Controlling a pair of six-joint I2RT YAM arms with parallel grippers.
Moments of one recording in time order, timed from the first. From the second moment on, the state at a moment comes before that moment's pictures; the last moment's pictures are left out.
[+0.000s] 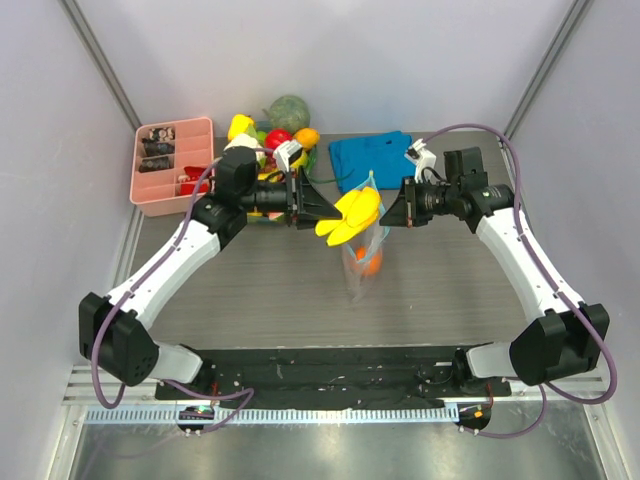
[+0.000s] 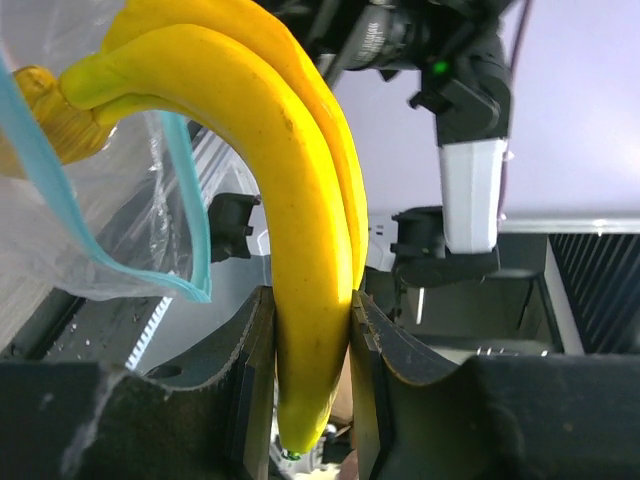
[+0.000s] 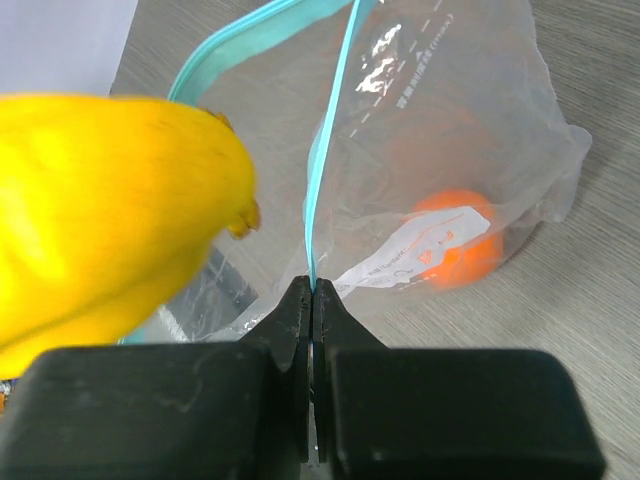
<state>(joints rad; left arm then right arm) -0.50 1.39 1.24 -0.07 0.97 -1.16 0.21 1.35 1.28 -0.71 -0.72 0.14</state>
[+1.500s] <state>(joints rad) -0.53 1.49 1.59 -0.74 0.37 -0.46 0.20 1.30 1.24 -0.68 -0.76 0.10</state>
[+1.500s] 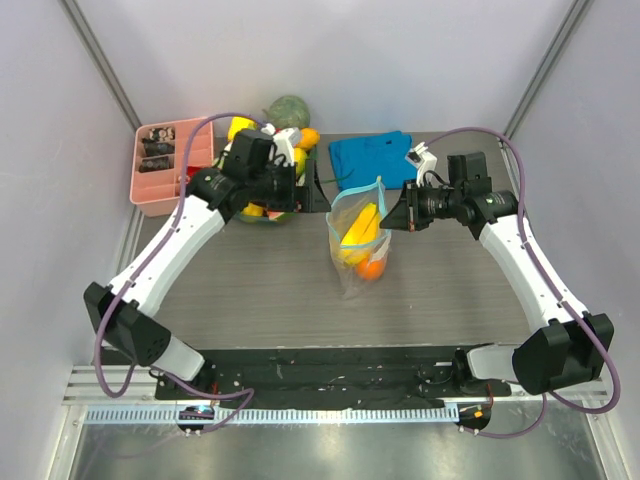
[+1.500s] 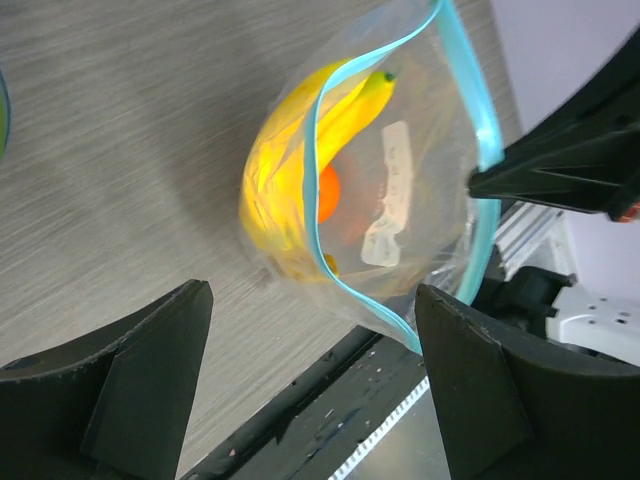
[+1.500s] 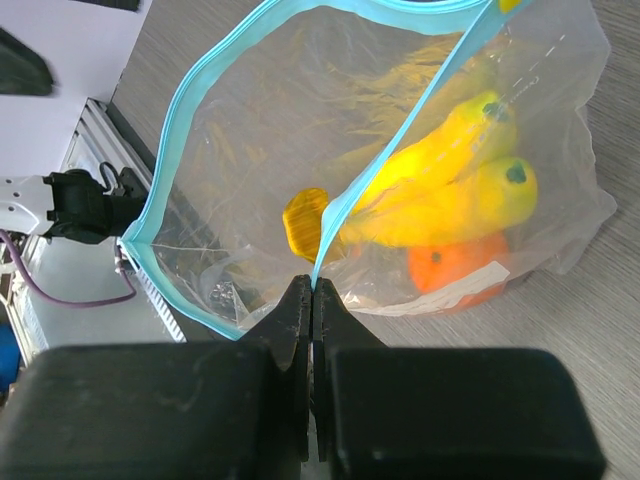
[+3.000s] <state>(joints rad) -0.24 1.45 1.63 -0.79 0.47 -0.20 0.22 1.38 1.21 -0.69 -0.74 0.13</state>
